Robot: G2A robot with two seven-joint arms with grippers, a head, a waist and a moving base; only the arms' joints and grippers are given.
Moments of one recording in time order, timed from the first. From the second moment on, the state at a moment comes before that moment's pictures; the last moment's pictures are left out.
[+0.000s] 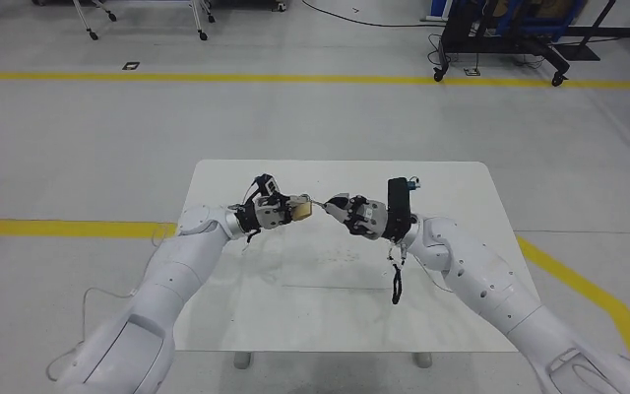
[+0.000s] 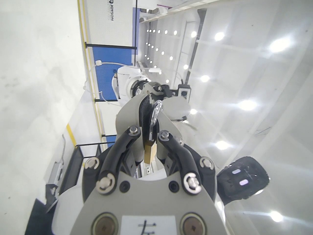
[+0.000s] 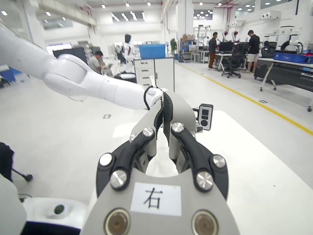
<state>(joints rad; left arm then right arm) 0.69 -1.35 -0.85 -0.55 -0.99 -0.22 -1.38 -0.97 -1.03 0.78 -1.33 -0.90 -0.84 -0.43</state>
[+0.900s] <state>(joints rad) 0.72 -1.39 -0.87 -0.56 -1.04 -0.16 -1.27 -1.22 -0.96 1.00 -1.61 -0.79 -0.72 -0.16</state>
